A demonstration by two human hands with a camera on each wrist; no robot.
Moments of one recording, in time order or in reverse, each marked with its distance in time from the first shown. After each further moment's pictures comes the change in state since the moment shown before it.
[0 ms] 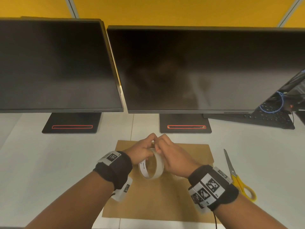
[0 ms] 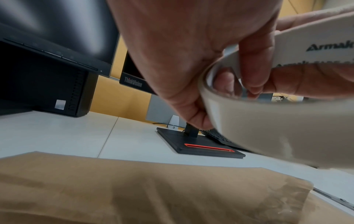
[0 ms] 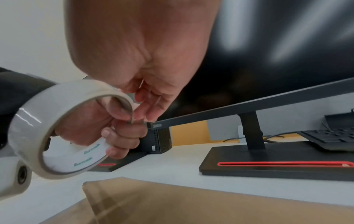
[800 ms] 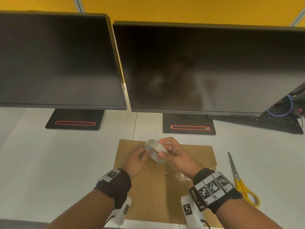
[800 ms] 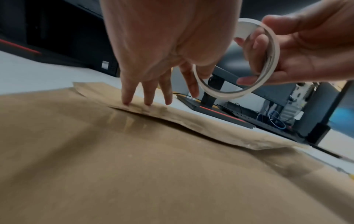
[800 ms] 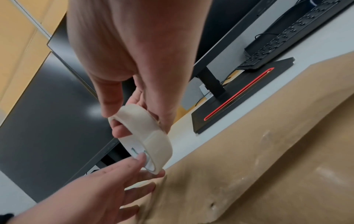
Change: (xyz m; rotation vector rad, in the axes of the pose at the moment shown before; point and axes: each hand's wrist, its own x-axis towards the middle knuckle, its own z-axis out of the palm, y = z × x) left_hand -0.003 -0.075 0.022 0.141 0.439 -0.040; right_hand 0.000 0.021 0.017 0.983 0.051 0.370
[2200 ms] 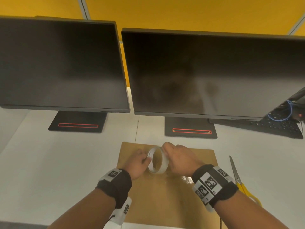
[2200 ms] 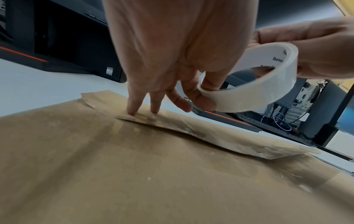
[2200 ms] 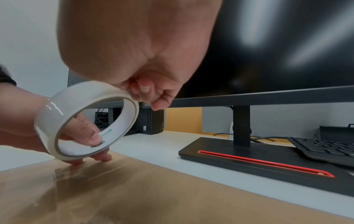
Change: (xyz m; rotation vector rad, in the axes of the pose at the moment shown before) left_hand 0.007 -0.006 -0.006 0.249 -0.119 -0.021; right_hand 0.006 -0.025 -0.002 -1.388 -0.147 -0.074
